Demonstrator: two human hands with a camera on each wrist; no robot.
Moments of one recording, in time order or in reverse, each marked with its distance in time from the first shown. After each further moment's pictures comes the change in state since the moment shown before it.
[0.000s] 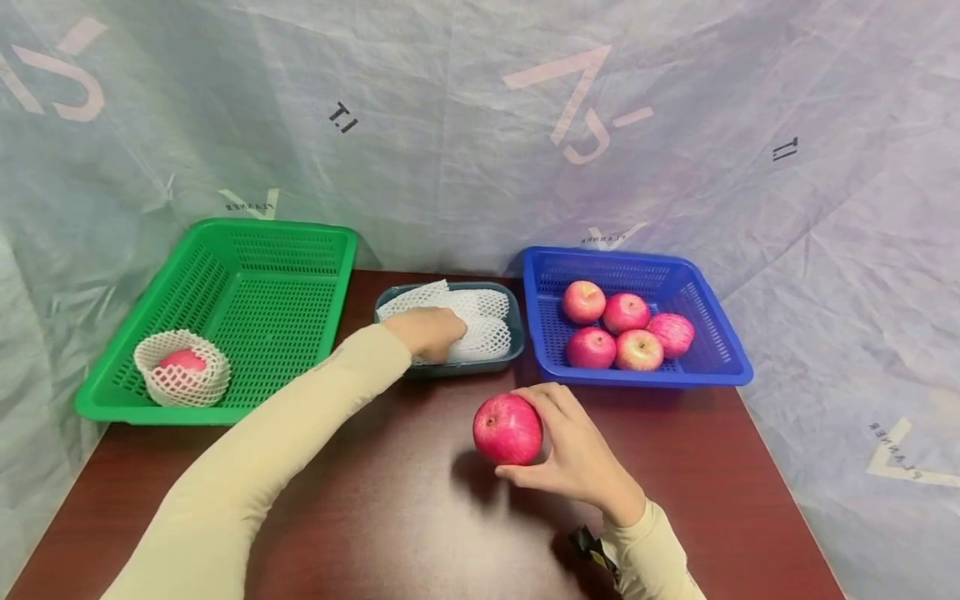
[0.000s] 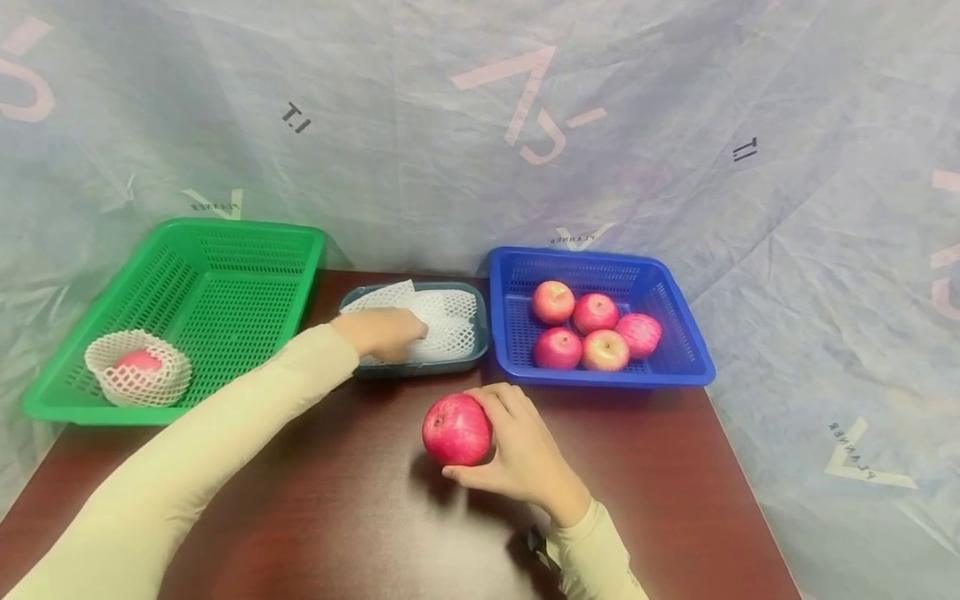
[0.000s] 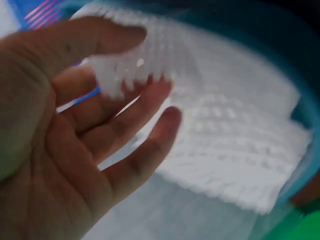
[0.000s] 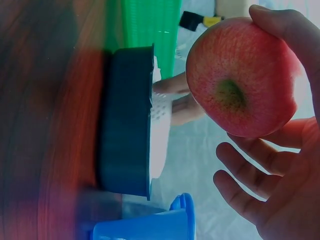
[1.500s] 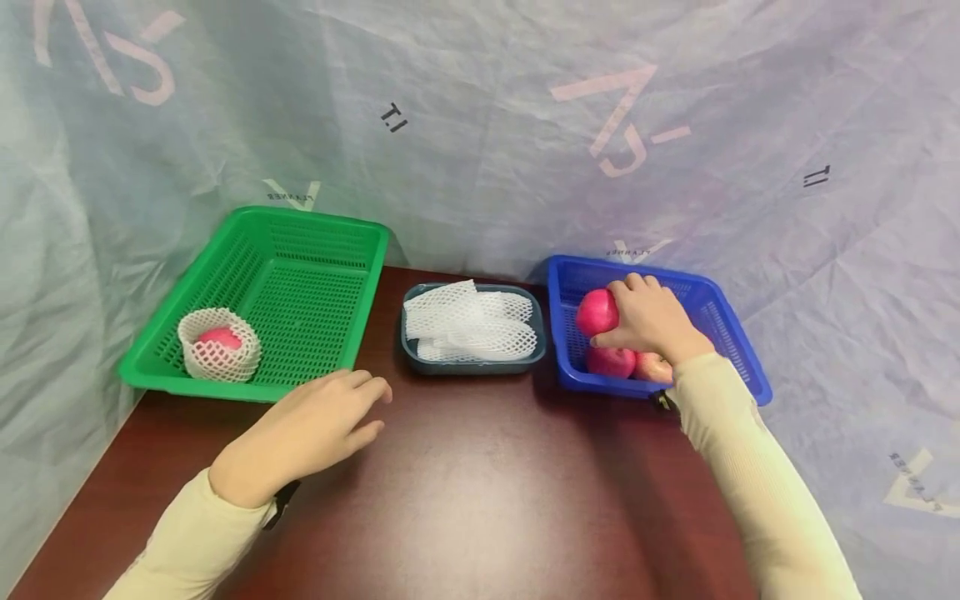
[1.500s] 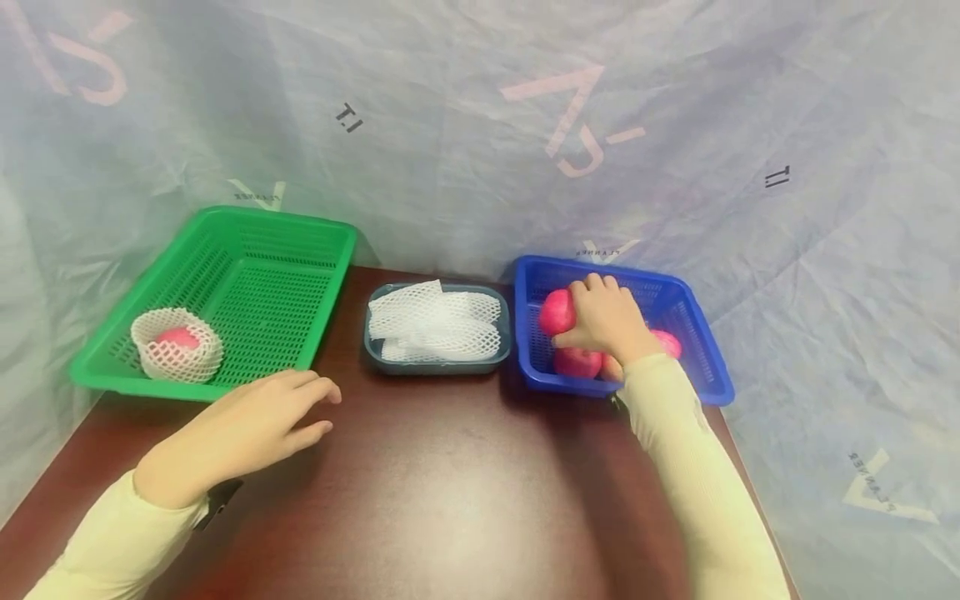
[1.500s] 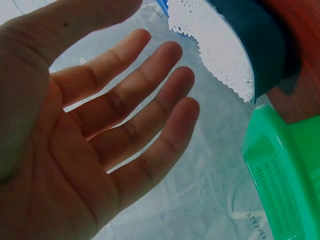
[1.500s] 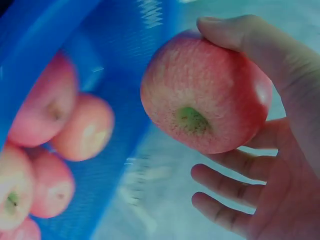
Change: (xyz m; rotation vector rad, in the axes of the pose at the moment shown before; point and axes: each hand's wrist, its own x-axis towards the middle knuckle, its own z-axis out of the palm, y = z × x) left_hand -0.213 0.026 0.043 -0.157 0.515 -0.089; right_hand 0.124 0.097 -0.094 -0.607 -0.316 0.183
